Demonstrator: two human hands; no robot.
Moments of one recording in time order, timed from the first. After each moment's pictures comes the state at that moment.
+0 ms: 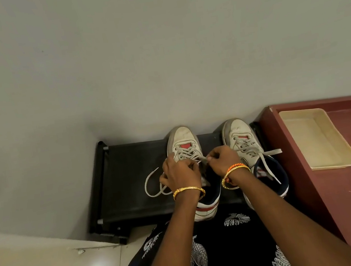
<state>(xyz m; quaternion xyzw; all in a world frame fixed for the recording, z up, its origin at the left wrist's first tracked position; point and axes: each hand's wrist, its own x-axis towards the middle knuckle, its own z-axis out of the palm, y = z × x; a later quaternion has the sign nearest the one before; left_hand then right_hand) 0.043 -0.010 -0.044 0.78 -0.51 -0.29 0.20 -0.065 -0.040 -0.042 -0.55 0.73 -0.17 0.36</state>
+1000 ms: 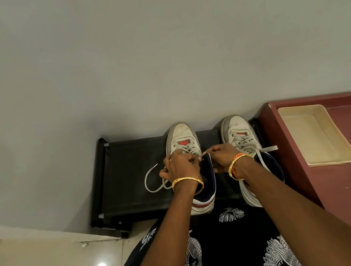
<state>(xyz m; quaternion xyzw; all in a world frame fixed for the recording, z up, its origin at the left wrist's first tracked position) 0.035 -0.016 -0.038 0.78 -0.51 -0.31 0.19 -0.080 -0.047 -0.044 -0.38 0.67 -0.22 0.60</state>
